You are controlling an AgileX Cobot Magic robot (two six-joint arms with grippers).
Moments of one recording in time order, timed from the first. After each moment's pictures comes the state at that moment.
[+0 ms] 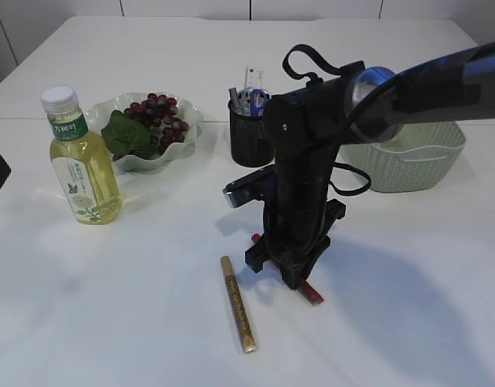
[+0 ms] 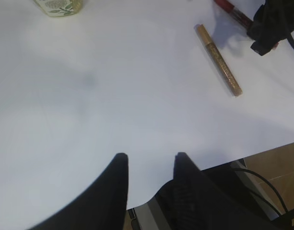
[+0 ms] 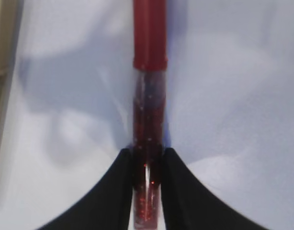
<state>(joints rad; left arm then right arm) -0.55 1.22 -1.22 0.00 1.24 -0.31 0.55 2.21 -1.59 0.05 1.11 -0.14</state>
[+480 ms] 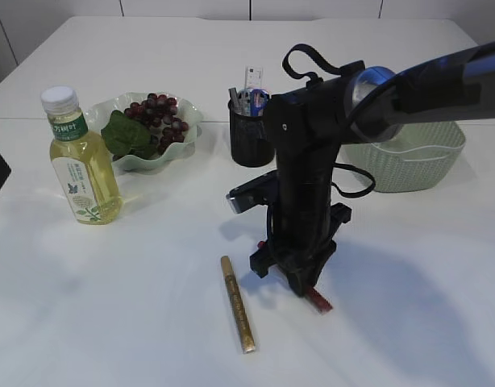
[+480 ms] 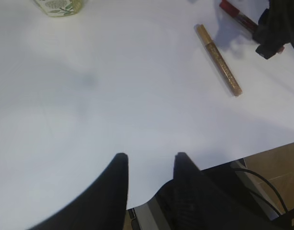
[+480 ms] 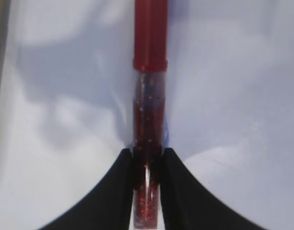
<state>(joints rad) -0.55 1.22 -1.22 0.00 1.24 -0.31 0.55 2.21 -1.59 0.05 1.15 -0.14</state>
